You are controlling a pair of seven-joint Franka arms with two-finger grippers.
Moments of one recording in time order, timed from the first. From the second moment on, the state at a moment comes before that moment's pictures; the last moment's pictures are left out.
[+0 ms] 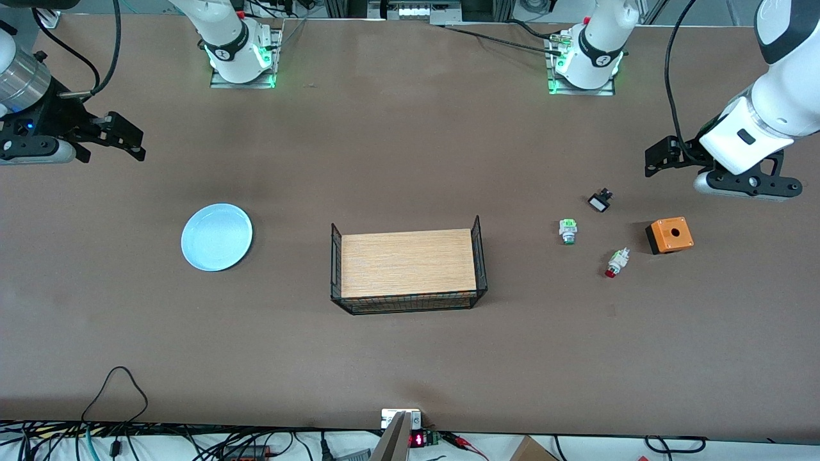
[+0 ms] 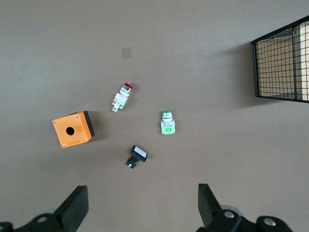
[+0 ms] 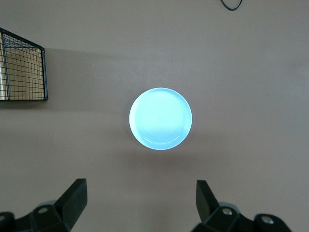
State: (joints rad) left arm -0.11 0.02 0.01 -1.69 -0.03 1.66 0.00; right arm 0.00 -0.07 0.07 -1.73 0.00 1.70 0.03
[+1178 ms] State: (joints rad) left arm -0.11 0.02 0.01 -1.69 -0.03 1.65 0.00; right arm 0.04 0.07 0.09 -1.87 0.00 1.77 -0.07
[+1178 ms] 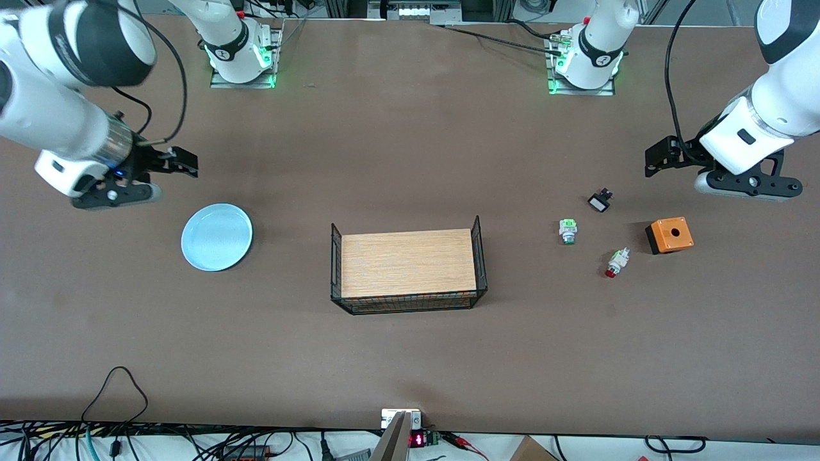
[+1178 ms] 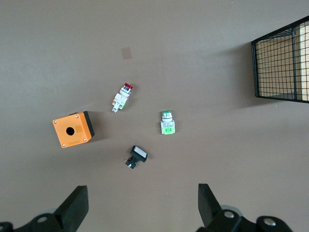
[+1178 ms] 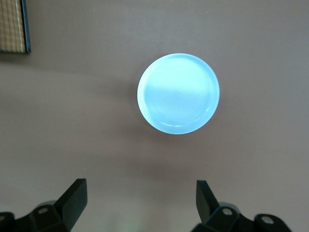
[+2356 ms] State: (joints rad) left arm -0.11 0.02 0.01 -1.69 -0.03 1.65 0.00; right arm 0.08 0.25 0.09 -2.29 0.00 2.45 -0.48
